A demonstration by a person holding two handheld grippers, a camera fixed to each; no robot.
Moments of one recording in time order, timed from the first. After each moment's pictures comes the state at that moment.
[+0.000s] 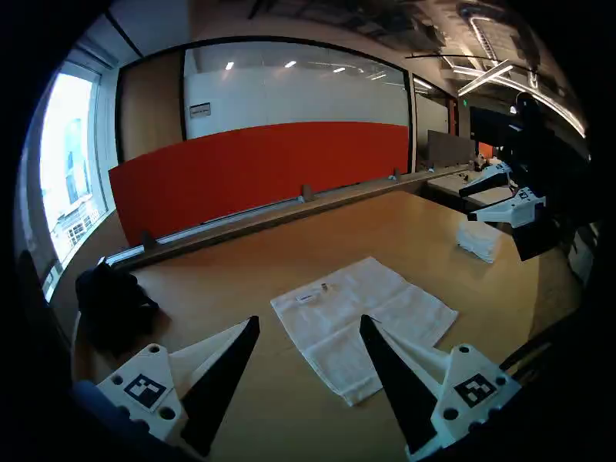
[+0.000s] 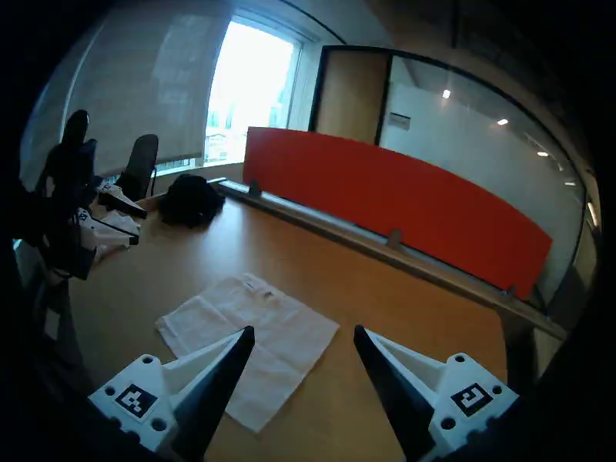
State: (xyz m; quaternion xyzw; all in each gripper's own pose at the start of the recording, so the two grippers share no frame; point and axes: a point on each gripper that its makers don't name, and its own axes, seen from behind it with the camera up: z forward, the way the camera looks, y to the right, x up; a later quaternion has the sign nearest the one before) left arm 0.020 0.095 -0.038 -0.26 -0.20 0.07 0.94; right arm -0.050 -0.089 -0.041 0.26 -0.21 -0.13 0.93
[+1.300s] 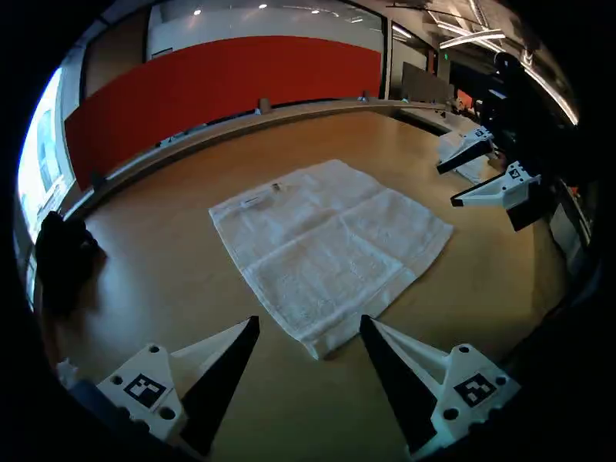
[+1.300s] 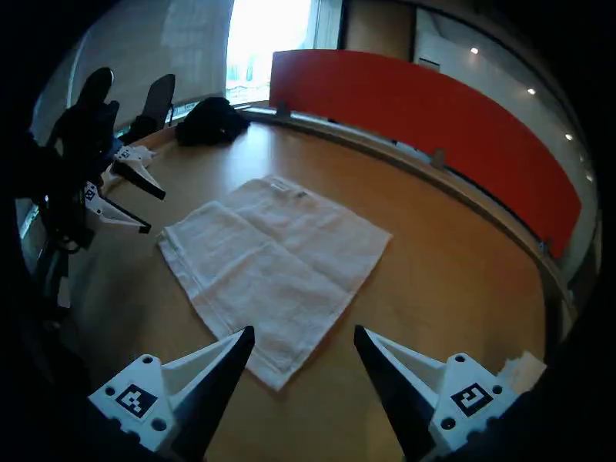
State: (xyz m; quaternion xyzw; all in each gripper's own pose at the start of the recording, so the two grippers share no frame) left arm -0.132 0.138 -0.072 -0.32 -0.34 0.10 0.88; right arm -0.217 -0.096 -0.079 0.31 -0.33 -0.15 0.88
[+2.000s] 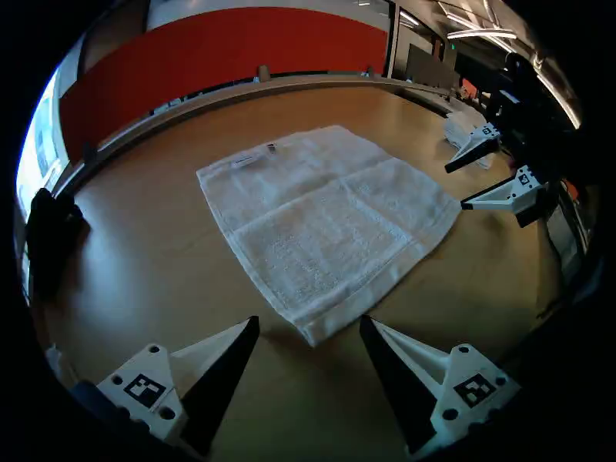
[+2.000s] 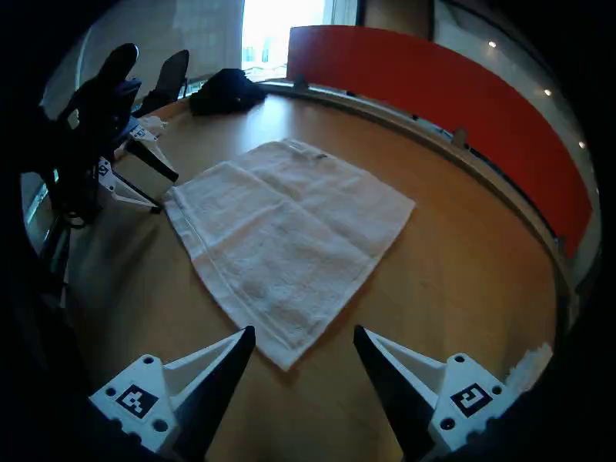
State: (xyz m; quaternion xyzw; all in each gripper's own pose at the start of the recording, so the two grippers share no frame) left arm -0.174 0.141 -0.080 -0.32 -0.39 0.10 0.86; right arm -0.259 -0.096 -0.096 0.33 -0.37 -0.17 0.85
